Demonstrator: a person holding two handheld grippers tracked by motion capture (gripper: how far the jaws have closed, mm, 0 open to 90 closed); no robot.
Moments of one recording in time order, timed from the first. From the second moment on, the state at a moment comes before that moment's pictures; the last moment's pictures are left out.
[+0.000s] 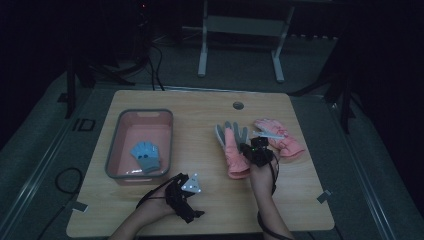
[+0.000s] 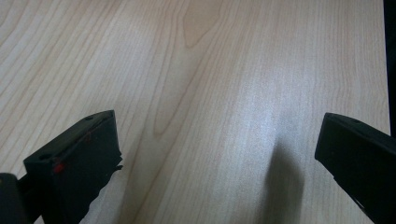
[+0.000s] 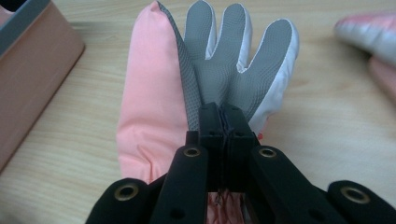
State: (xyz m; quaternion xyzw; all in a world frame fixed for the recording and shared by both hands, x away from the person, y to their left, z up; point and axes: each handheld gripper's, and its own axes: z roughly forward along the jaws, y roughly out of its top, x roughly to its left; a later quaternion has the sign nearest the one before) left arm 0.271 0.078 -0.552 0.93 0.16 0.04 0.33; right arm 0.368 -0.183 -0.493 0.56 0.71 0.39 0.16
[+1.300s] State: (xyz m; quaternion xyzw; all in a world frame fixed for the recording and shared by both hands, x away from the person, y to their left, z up) left arm 0.270 0.077 -0.553 0.93 0.16 0.04 0.33; right arm 0.399 -0.304 -0.493 0.47 0.75 0.40 0.22
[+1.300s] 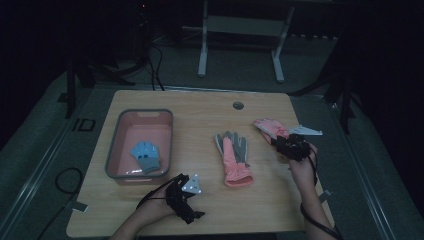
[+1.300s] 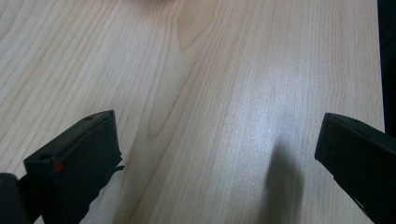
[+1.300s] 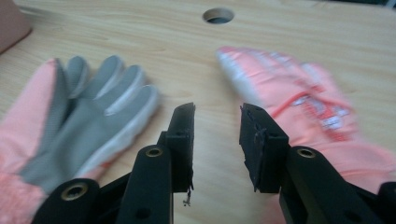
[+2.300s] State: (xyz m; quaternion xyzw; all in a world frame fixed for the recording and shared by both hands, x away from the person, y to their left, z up) left arm 0.271 0.078 -0.553 0.93 0.16 0.04 0.33; right arm 0.472 -0.355 -0.532 0.47 0.79 0.36 0.16
